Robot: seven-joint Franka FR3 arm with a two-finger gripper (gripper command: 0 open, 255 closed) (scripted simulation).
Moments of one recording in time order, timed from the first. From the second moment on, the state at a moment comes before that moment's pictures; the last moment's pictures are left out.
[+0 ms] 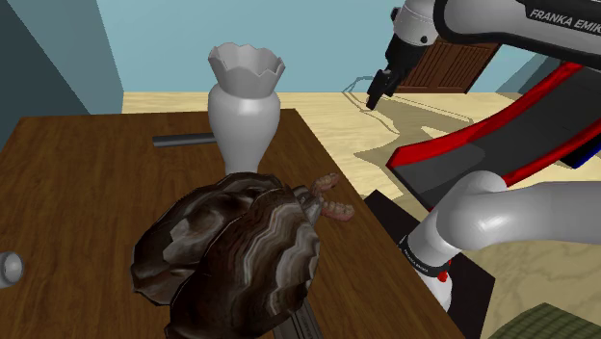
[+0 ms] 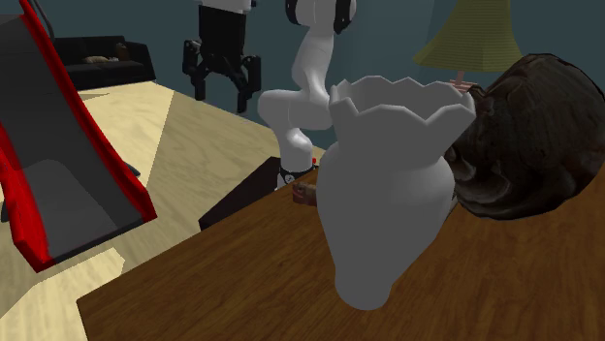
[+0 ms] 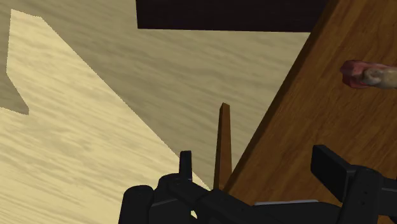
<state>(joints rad) -0.01 -0.82 0.06 -2.41 -0.12 1.67 -0.01</state>
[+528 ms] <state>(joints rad) 0.07 -0.86 0.14 -2.52 -0.02 1.73 0.05</state>
